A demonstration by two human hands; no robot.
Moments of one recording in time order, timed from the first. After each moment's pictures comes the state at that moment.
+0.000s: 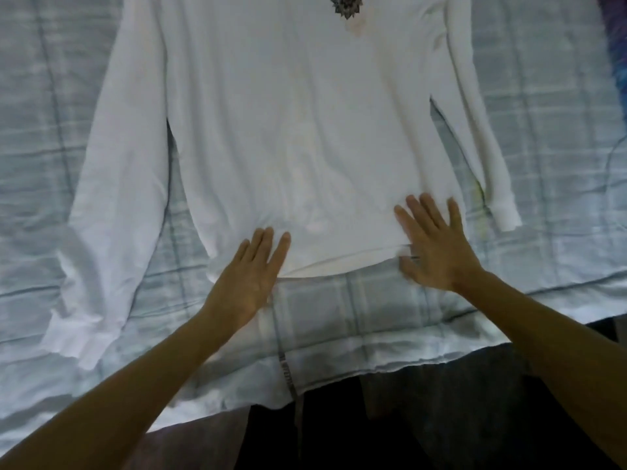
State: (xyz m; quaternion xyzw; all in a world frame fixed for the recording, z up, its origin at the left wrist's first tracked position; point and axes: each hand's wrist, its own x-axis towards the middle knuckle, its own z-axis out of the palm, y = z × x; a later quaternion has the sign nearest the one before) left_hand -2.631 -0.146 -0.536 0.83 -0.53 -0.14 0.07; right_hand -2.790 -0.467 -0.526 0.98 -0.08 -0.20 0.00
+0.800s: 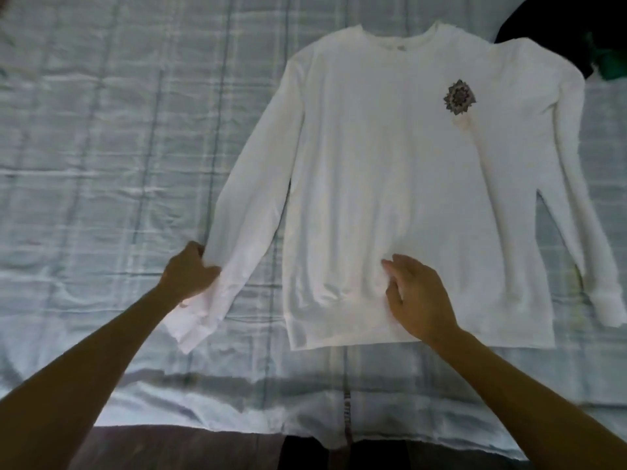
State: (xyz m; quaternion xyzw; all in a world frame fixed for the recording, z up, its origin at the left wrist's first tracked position) left_hand -2.506 -0.001 -0.489 0.93 0.06 -0.35 0.11; right_hand -2.693 -0.331 -0.528 0.97 -0.10 -0.02 -0.20
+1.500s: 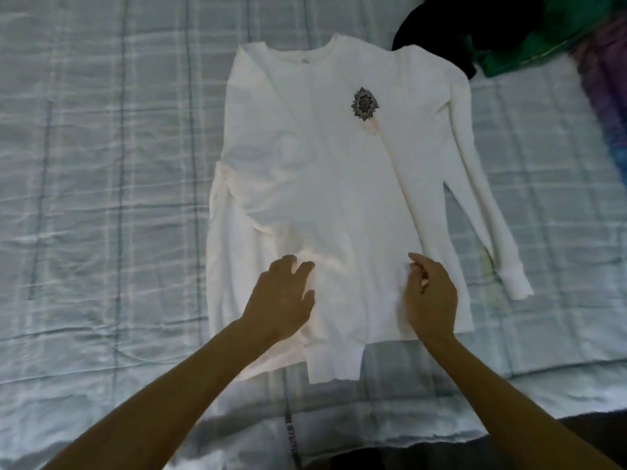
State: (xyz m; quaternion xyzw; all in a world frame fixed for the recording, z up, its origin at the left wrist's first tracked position) left_hand -2.602 -0.203 -0.471 0.88 -0.34 -0.32 0.10; right_hand -2.740 -0.402 -0.511 0.83 -0.44 0.14 -0.33
